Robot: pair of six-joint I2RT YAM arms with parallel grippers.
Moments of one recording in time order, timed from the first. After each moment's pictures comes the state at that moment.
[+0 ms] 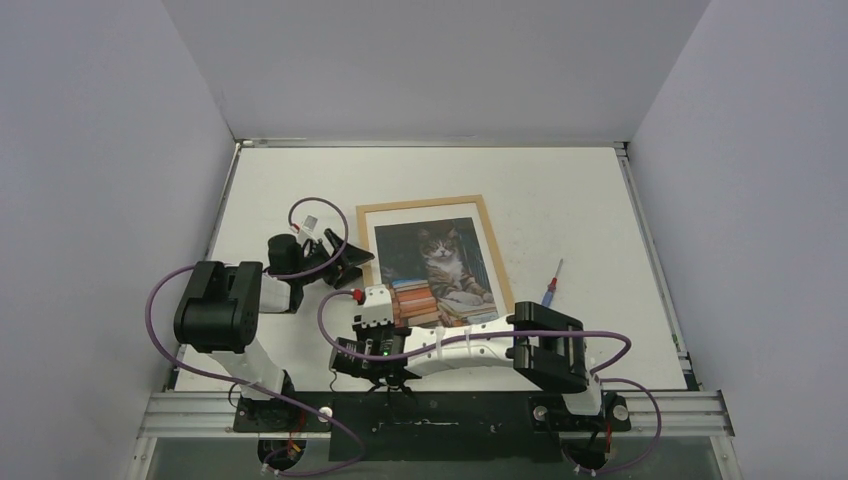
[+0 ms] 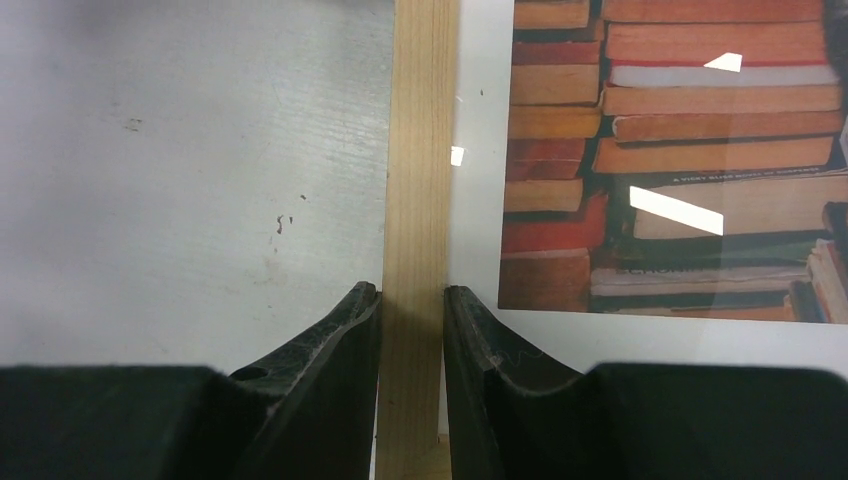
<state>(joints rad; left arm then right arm) -0.04 1.68 0.46 0.75 0.77 -1.00 1.45 1.97 1.40 -0.59 0.74 1.11</state>
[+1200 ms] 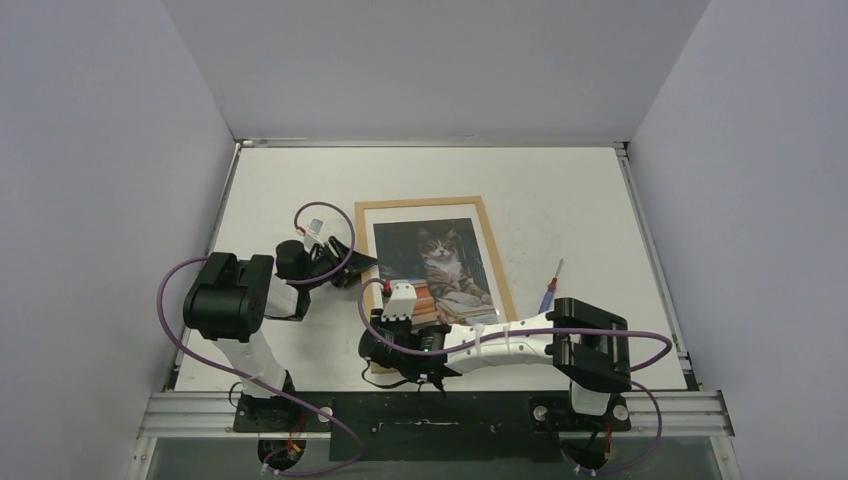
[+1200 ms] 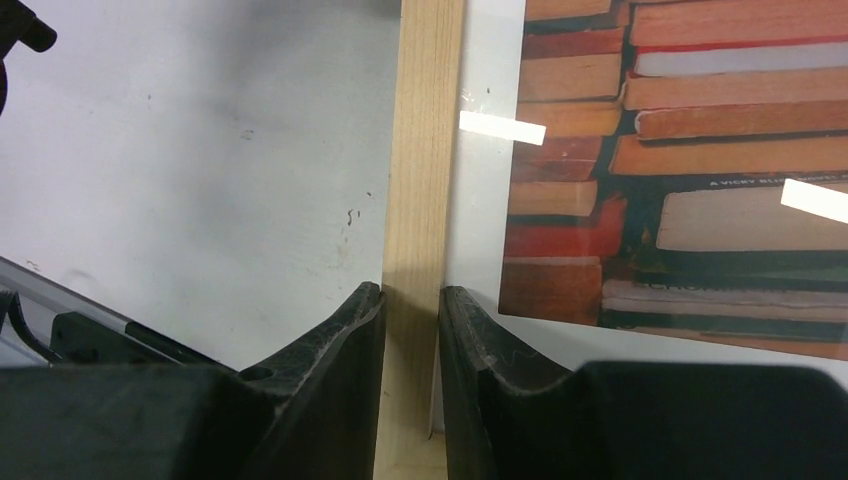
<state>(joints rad) -0.10 1.78 0.41 0.99 0.73 -1.09 1.41 1.76 1.09 -0.21 0.60 1.10</state>
